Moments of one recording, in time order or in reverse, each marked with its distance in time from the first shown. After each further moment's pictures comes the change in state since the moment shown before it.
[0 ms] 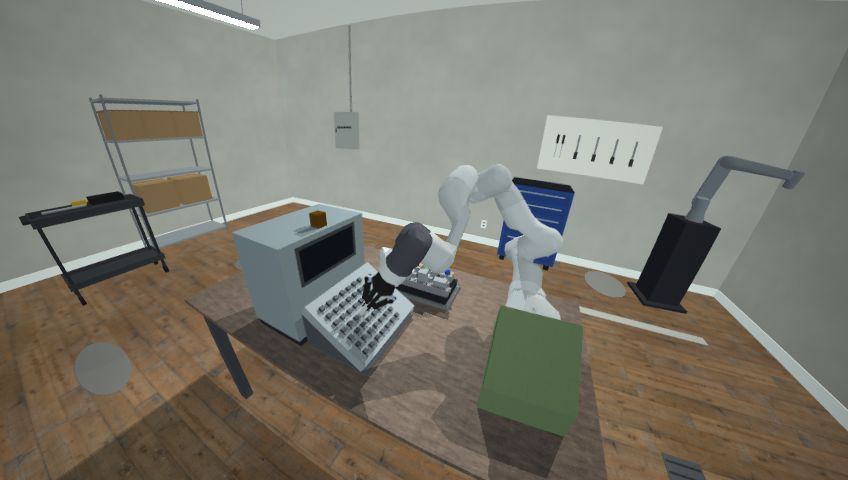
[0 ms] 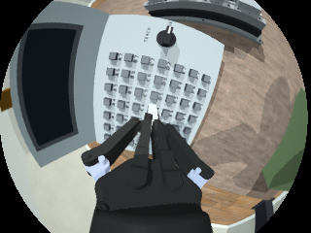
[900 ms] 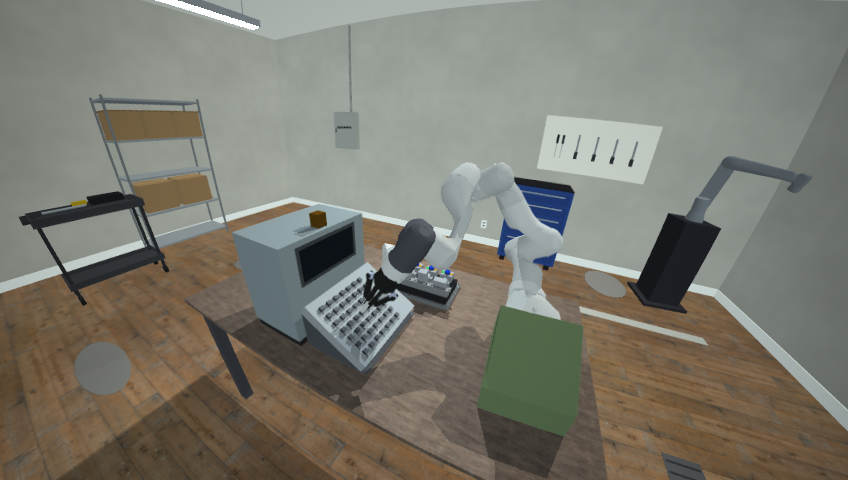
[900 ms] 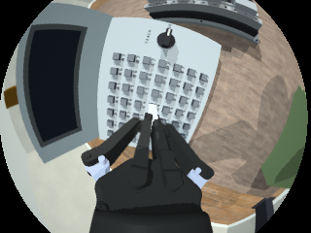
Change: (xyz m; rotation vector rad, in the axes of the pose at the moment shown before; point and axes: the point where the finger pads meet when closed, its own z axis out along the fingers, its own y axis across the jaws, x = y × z) arm -0.001 -0.002 -0.017 0.005 -0.006 0.005
